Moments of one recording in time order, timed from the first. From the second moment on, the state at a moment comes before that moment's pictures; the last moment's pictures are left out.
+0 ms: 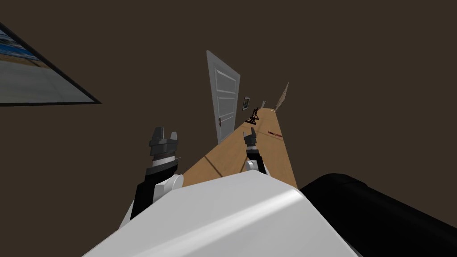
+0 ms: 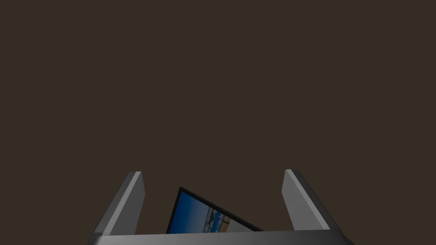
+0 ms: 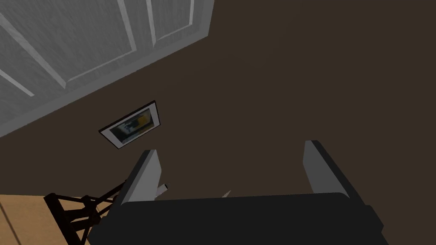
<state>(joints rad) 0.43 0.00 0.07 -2.14 -0.14 -0.41 -0.09</state>
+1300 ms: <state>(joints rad) 0.33 -0.07 0.11 -1.86 -0.23 -0.49 -0.34</state>
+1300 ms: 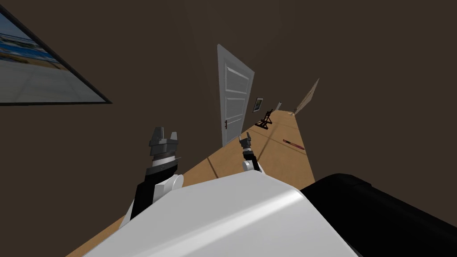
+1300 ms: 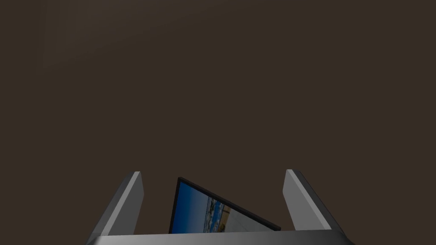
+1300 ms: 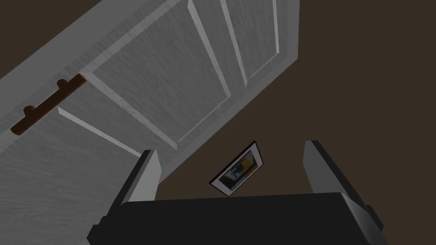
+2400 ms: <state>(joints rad) 0.25 -0.11 0.14 -1.64 -0.31 -0.55 -0.54</state>
